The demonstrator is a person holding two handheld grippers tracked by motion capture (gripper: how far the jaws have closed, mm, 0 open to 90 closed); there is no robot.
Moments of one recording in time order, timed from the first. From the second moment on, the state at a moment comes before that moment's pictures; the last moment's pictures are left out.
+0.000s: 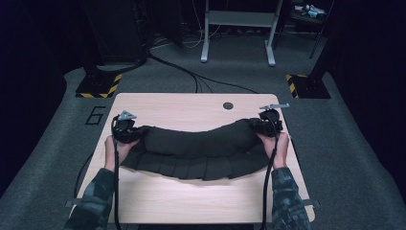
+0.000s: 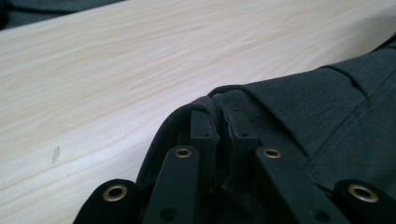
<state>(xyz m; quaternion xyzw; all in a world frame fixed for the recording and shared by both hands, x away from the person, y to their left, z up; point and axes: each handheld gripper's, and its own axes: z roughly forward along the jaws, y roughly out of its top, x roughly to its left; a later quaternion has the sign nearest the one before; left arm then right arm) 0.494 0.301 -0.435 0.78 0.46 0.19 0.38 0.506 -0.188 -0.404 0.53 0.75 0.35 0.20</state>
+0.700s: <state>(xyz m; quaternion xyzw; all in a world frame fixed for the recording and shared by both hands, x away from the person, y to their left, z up) 0.479 0.301 -0.446 0.75 0.50 0.18 0.41 0.501 -0.198 -0.466 0.56 0.75 0.30 0.18</state>
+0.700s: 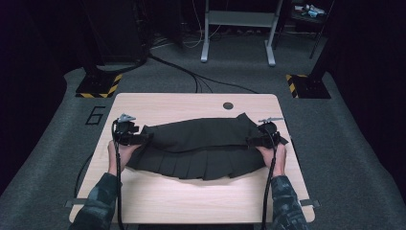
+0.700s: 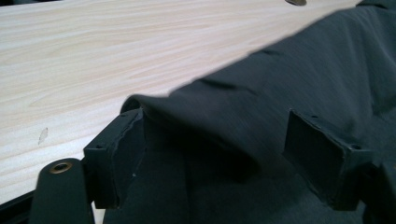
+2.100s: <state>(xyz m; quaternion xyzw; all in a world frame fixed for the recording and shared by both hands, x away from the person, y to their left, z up) 0.433 0.296 -0.523 0.79 0.48 0.17 0.33 0.437 -0.203 -0.521 0.54 0.75 0.31 0.21</state>
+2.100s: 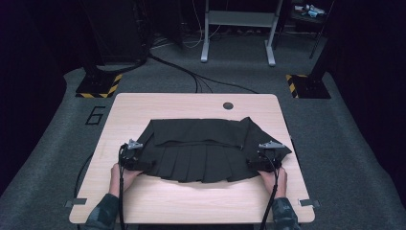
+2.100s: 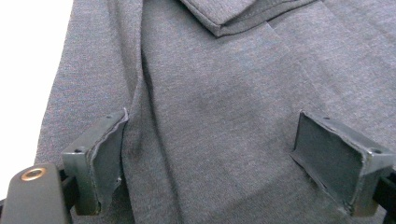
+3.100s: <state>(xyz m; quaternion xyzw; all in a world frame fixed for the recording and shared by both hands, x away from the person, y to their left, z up) 0.327 0.305 -0.527 0.79 0.47 0.18 0.35 0.351 -0.204 -0.523 0.52 0.77 0.31 0.21</state>
